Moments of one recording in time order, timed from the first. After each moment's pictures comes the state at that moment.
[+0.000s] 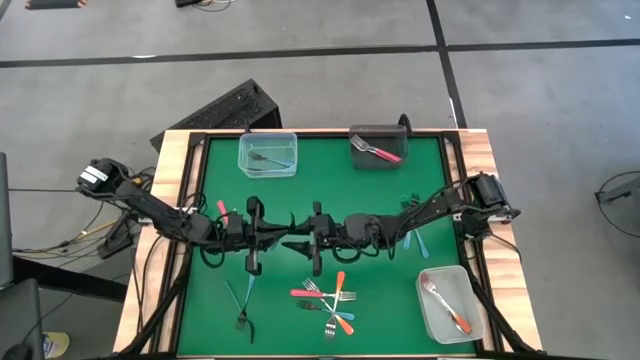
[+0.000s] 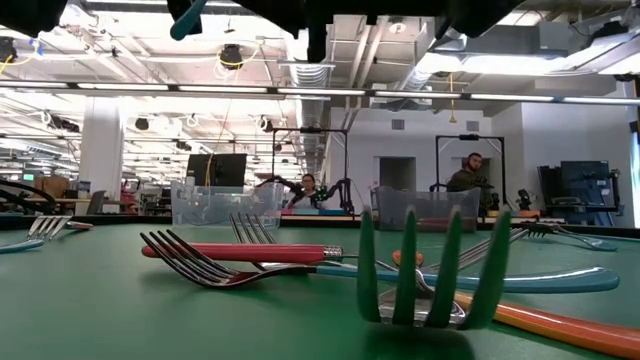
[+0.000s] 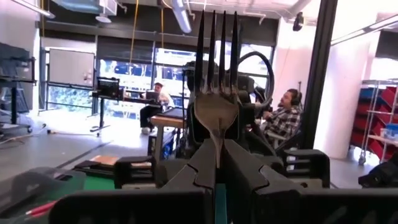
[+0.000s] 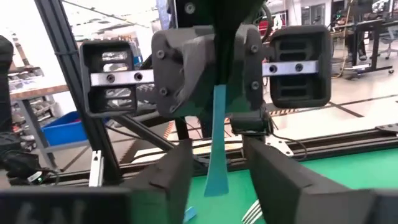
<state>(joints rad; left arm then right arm) -0.43 1.23 0.45 1.08 -0.52 0.01 0.21 1.87 1.14 0.83 0.20 0.17</state>
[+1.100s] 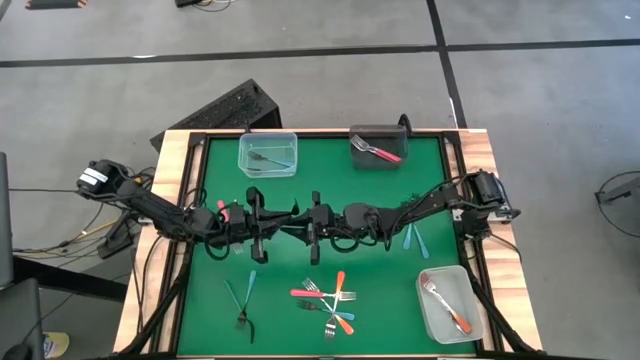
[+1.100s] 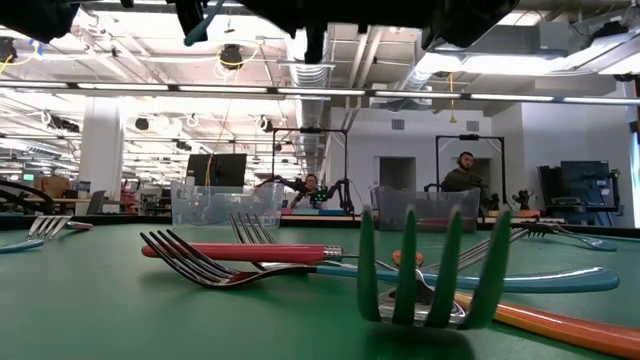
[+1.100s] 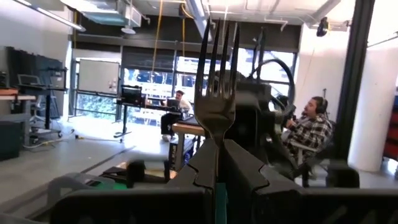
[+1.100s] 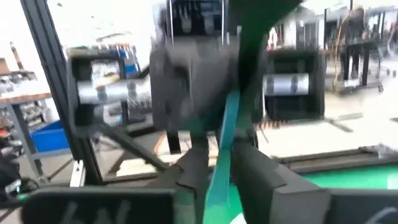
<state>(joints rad) -0.35 1.24 0.45 1.11 -0.54 0.03 0.15 1.87 1.14 0.88 0.16 0.13</state>
